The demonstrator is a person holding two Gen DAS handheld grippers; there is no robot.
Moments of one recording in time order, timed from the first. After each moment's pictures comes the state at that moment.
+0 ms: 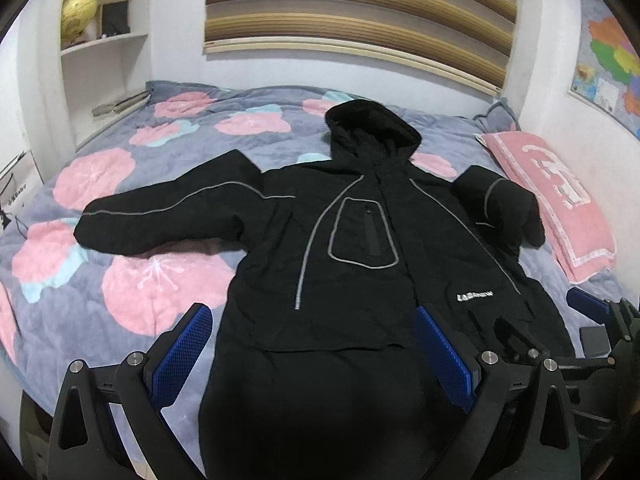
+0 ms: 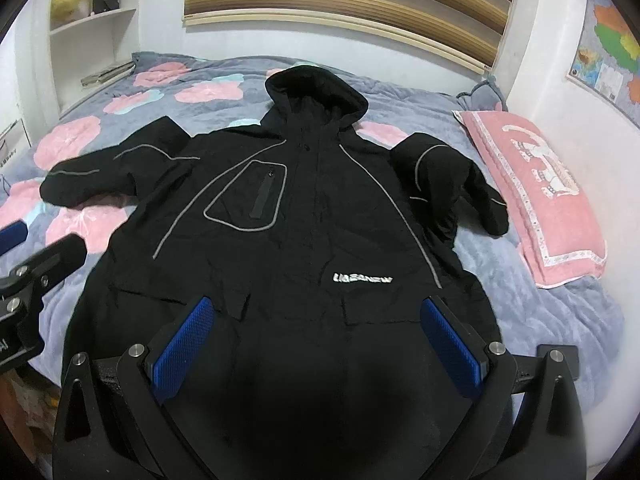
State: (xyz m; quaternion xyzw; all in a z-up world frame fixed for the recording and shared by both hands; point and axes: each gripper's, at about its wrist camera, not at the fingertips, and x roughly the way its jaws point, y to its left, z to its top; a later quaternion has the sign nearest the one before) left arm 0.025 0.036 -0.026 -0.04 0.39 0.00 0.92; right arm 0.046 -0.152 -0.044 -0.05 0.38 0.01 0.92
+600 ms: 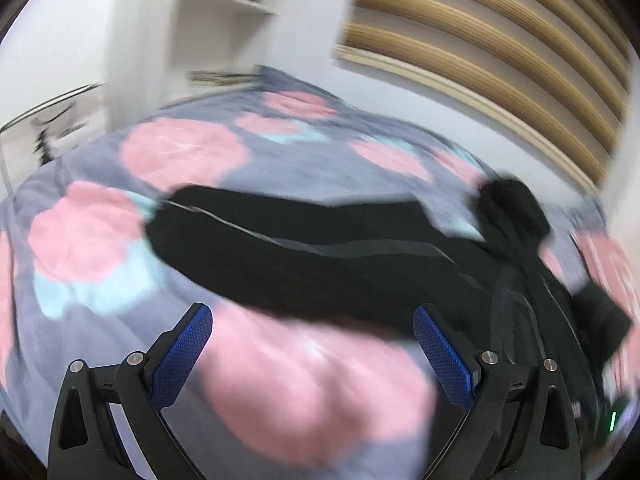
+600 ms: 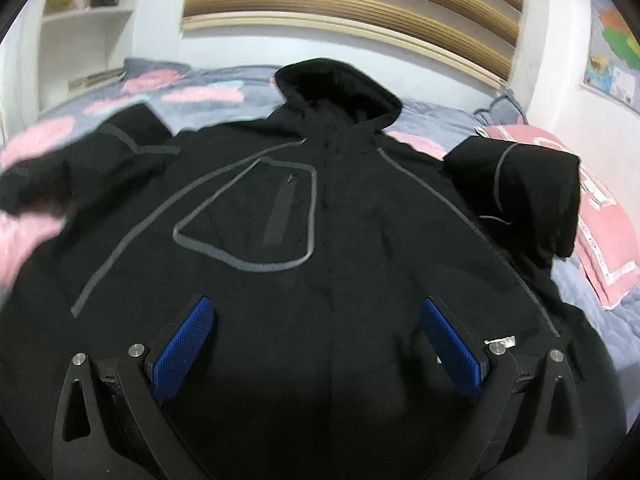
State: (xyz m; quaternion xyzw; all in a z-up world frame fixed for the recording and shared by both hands) left arm 0.115 0.283 -0.083 -0.17 0.30 0.14 0.93; right arm 0.153 -0.088 -0.176 -0.09 0.31 -0.01 0.95
